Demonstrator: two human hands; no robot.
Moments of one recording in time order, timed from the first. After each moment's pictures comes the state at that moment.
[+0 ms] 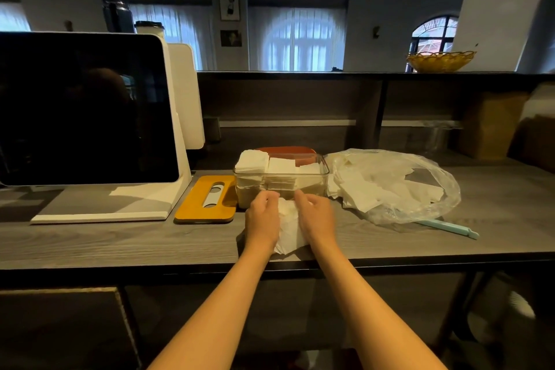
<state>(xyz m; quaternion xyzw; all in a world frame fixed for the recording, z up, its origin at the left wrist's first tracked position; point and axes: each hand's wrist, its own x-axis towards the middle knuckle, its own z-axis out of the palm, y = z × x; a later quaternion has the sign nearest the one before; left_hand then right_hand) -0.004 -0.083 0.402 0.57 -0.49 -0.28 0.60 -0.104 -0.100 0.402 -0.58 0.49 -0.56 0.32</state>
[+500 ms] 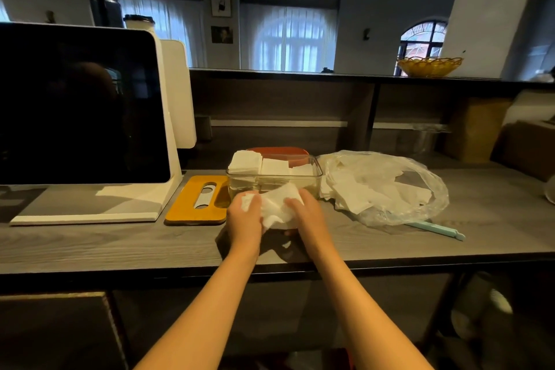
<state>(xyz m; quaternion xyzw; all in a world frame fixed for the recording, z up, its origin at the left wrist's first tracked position) 0.005 -0.084 0.402 0.53 -0.35 -0.34 0.70 -0.109 -0.094 0.406 -0.59 0.45 -0.54 0.40</state>
